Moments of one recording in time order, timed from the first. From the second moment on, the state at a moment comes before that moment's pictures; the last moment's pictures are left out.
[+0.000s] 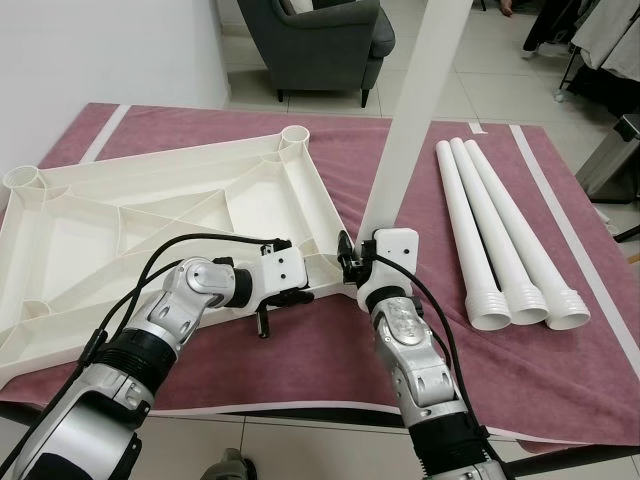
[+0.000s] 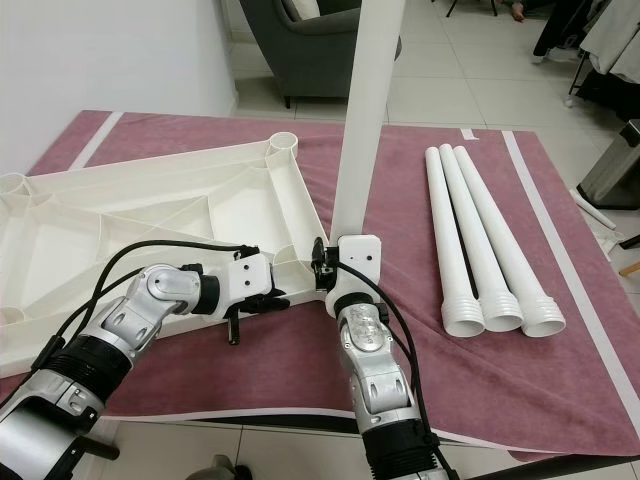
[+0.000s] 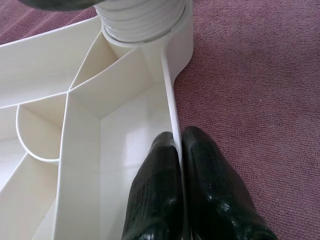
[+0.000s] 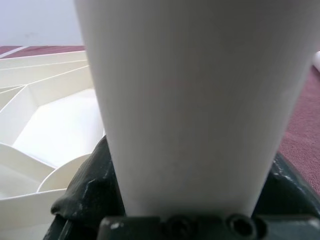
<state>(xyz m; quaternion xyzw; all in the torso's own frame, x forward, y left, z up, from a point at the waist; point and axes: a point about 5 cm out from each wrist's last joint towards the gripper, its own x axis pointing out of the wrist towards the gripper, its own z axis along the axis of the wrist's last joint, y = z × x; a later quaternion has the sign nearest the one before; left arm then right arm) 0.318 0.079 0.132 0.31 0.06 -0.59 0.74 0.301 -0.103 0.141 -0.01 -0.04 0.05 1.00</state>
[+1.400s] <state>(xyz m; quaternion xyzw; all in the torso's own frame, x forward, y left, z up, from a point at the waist) 0.318 0.077 0.136 0.31 0.05 -0.59 0.74 0.303 -0.133 0.162 -0.06 -0.05 0.24 0.97</state>
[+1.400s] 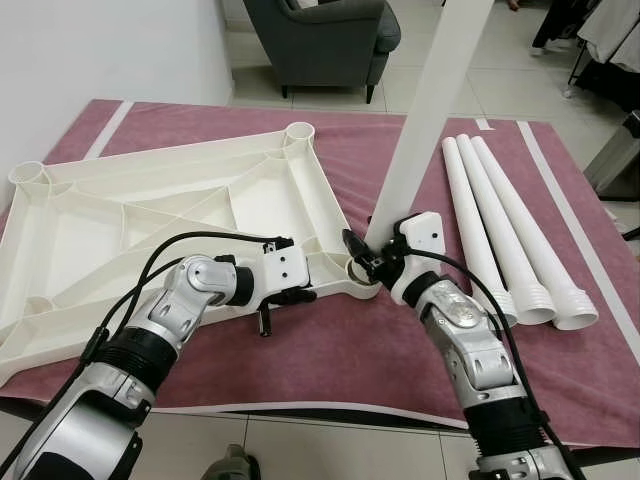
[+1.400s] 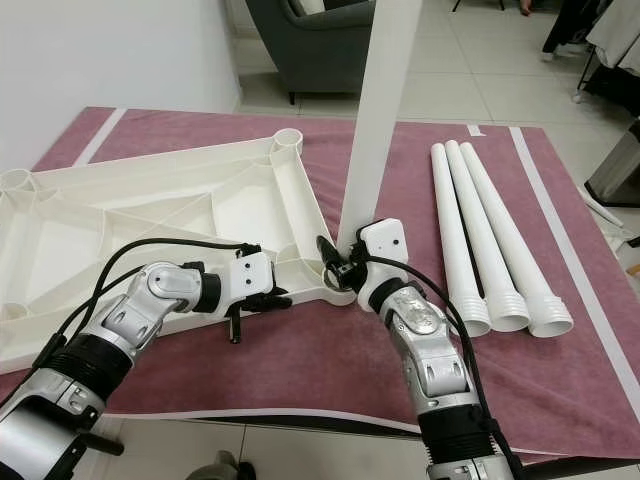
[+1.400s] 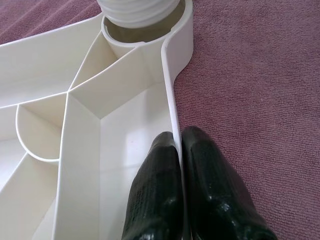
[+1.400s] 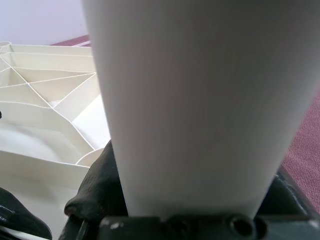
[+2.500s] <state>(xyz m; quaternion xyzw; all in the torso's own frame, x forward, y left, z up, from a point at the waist) 0.317 0.080 0.135 0.31 0.05 -0.60 0.74 0.307 -0.132 0.154 -0.08 -0.02 0.32 0.94</state>
